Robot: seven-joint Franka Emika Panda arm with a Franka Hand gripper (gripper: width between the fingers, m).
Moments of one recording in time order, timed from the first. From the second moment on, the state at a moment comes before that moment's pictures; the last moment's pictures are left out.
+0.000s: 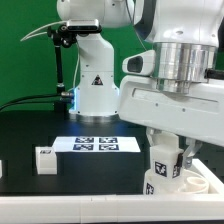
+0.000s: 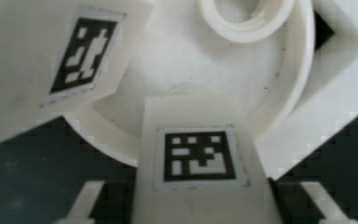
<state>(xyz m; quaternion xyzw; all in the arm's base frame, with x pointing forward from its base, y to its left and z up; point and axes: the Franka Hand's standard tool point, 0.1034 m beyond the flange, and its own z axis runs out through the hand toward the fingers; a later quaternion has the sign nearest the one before) 0.642 0.068 0.069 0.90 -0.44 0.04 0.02</state>
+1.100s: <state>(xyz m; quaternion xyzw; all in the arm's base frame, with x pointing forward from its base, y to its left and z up) 0.622 0.057 0.066 0.67 -0.75 0.03 0.03</state>
